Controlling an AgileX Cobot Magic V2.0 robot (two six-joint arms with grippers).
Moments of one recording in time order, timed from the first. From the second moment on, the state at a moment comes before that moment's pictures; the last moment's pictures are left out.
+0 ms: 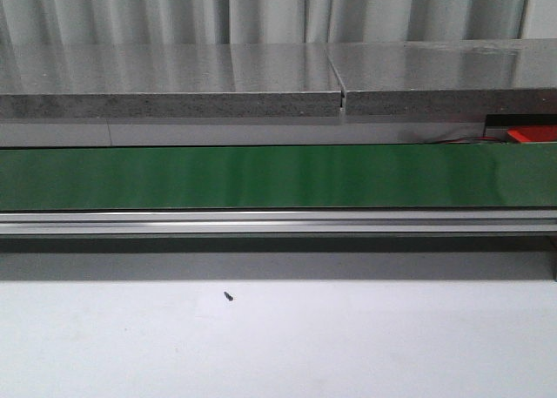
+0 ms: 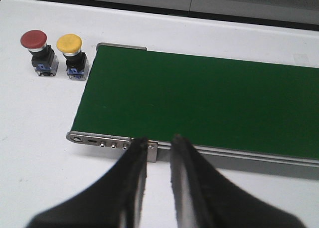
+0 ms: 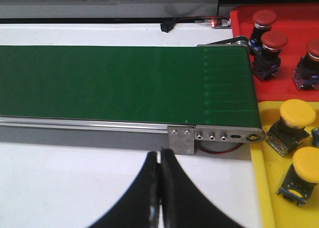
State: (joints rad) left arm 0.12 0.79 -0.72 -0.14 0.64 0.09; right arm 0.05 0.42 -0.43 0.06 0.52 0.04
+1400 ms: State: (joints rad) left arm 0.35 1.95 -1.74 -0.14 1.15 -0.32; right arm 0.05 0.42 -0.43 0.06 0.52 0.04
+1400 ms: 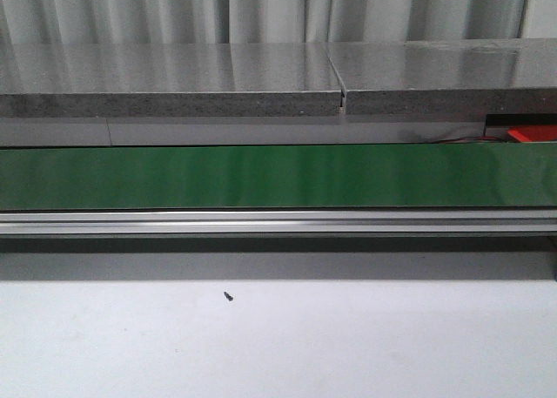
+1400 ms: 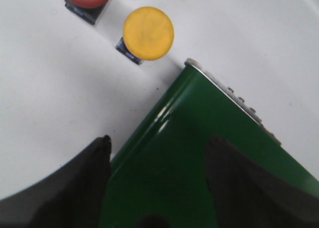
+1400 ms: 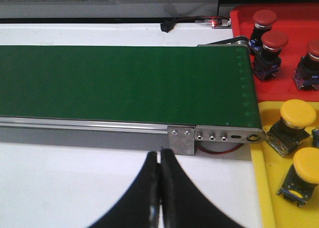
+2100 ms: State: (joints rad) left arm 0.35 2.17 -1.91 -0.15 1.13 -0.47; right arm 0.05 0.42 -0.43 0.06 0.52 0.04
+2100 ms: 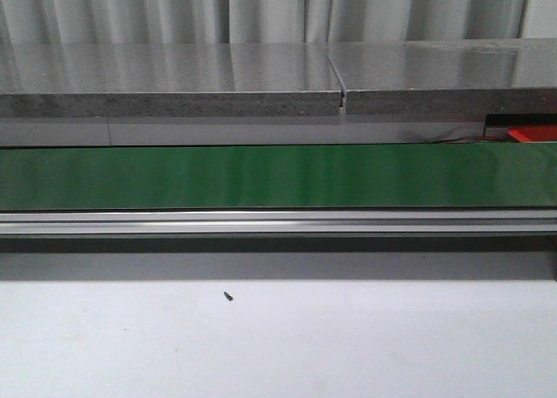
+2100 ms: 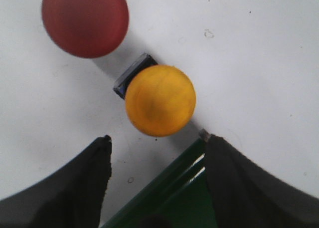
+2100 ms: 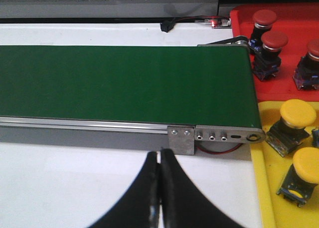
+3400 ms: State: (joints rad) left arm 0.35 2.13 -1.91 -0.13 1.05 -0.39; right arm 0.05 0.42 -0.43 0.06 0.52 0.04
